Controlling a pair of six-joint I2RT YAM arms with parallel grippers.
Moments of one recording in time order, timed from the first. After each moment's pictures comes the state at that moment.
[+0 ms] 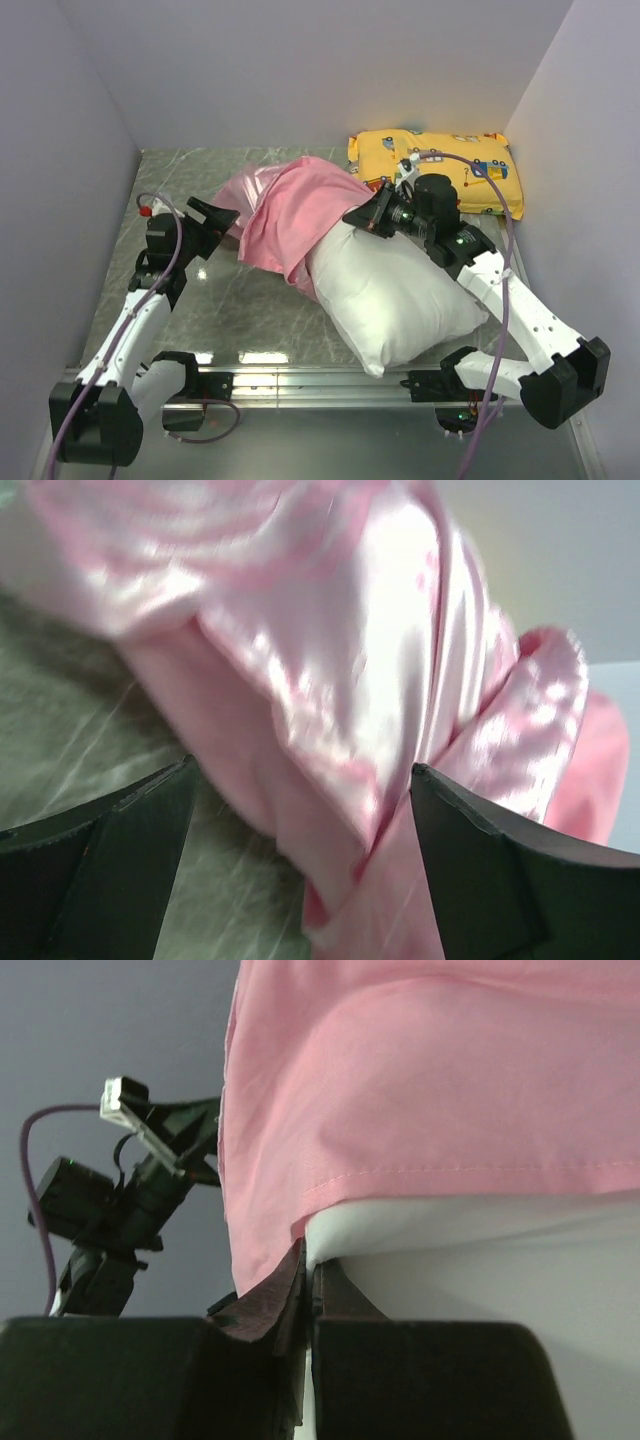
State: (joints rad) left arm -0.07 0.92 0.62 -0.07 0.17 -0.99; right arm 0.48 1.15 1.07 -0.27 -0.35 0.89
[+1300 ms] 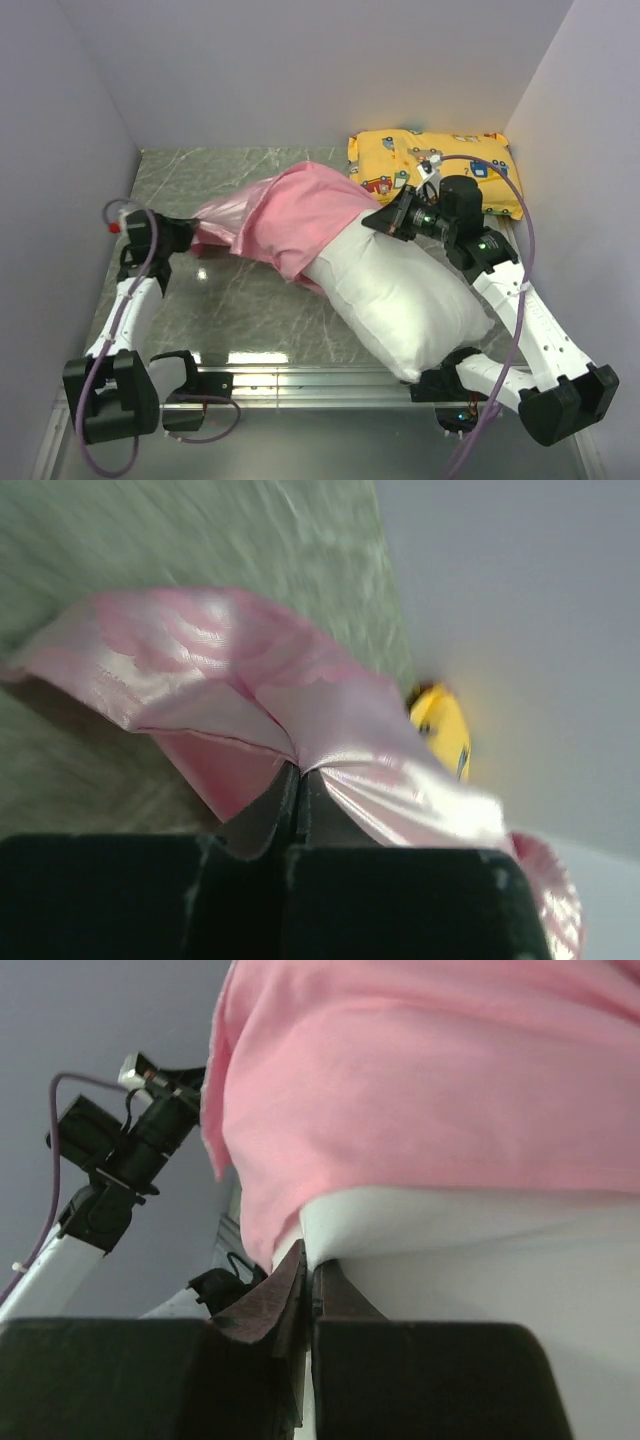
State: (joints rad) left arm 0.08 1.08 0.63 0.01 0.09 -1.19; right arm 0.38 1.05 1.07 -0.40 -0.45 0.79
